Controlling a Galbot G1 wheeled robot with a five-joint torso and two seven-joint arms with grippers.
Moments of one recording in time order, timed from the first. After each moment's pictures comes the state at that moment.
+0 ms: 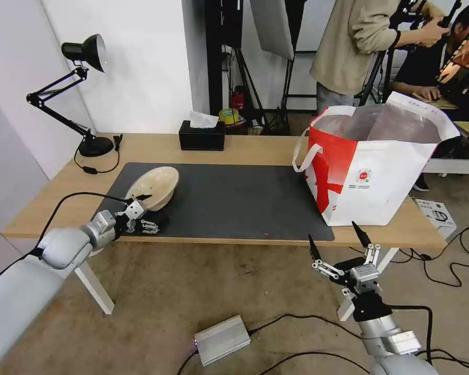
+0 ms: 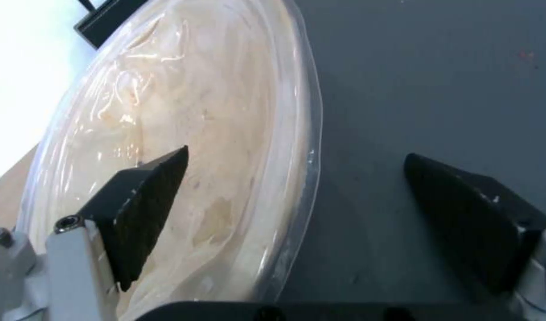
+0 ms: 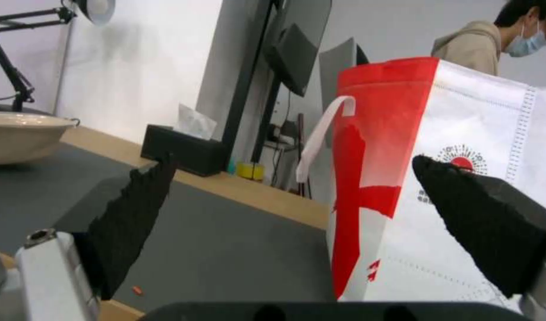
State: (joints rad) left arm 0.81 -0.69 -0.15 -1.52 -0.26 0.03 0.44; right arm -1.69 1.33 0.61 2.14 0.01 0.39 -0.10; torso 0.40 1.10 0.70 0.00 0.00
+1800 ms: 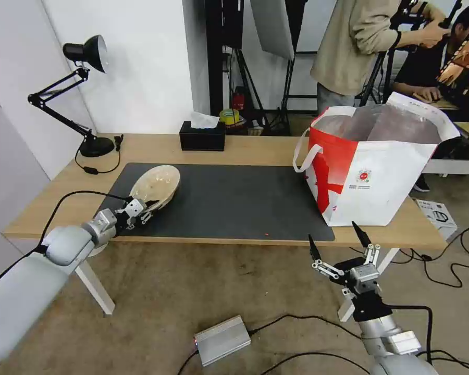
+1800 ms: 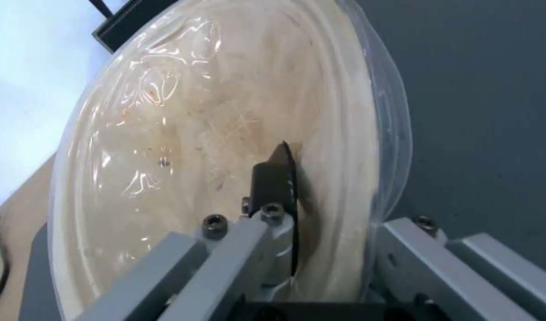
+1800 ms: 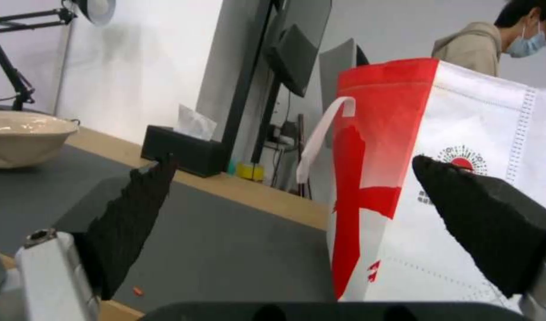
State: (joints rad) left arm 0.78 -0.72 -0.14 -1.46 -0.21 0.01 0.44; right arm -1.69 1.33 0.61 2.14 0.01 0.39 -0.10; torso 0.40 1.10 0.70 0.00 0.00
